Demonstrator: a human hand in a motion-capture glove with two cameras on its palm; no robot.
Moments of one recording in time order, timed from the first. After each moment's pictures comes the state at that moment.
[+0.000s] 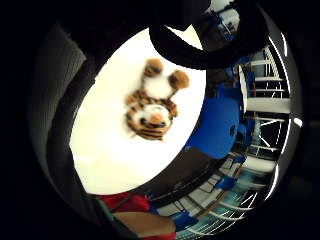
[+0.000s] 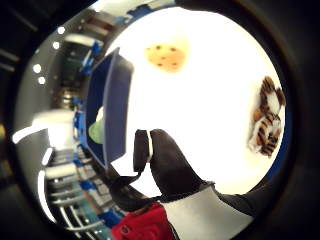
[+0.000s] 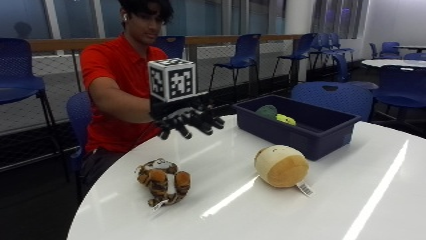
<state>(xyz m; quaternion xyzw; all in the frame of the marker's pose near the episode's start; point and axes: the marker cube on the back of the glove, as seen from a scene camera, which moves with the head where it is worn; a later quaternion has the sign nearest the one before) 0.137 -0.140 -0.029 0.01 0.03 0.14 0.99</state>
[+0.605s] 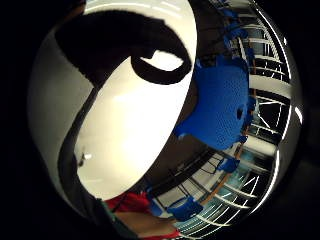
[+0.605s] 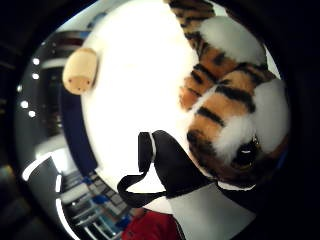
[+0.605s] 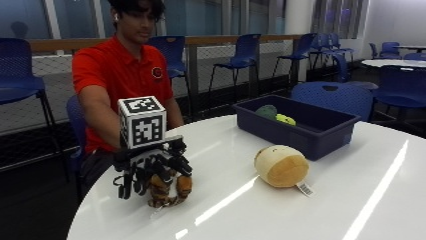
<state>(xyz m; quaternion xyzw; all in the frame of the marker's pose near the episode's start) 0.251 -0.120 0.042 -0.05 0.04 0.21 0.97</state>
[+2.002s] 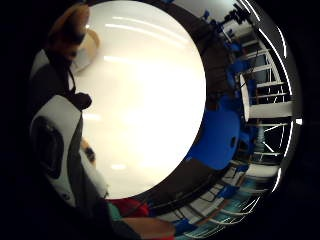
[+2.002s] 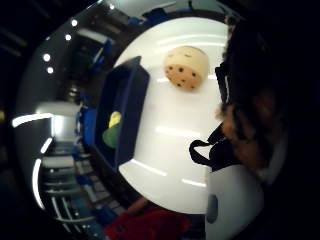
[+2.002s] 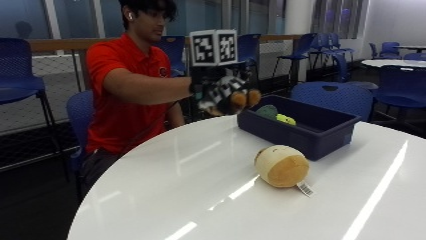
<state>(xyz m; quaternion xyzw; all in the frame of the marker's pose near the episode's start) 0.059 -0.195 -0.081 0.08 0.05 0.04 1.00</state>
